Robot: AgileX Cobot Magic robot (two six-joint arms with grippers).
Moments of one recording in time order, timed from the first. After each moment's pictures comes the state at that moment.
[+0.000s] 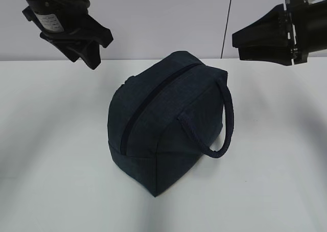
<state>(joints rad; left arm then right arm) -0.44 1.83 -1.76 0.06 1.24 0.02 -0.16 1.66 -1.19 -1.84 -1.18 2.20</state>
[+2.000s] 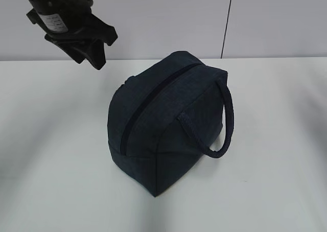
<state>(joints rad) -0.44 1.83 -1.76 0.01 1.24 0.02 -0.17 1.58 -1.18 -0.81 0.68 1.08</state>
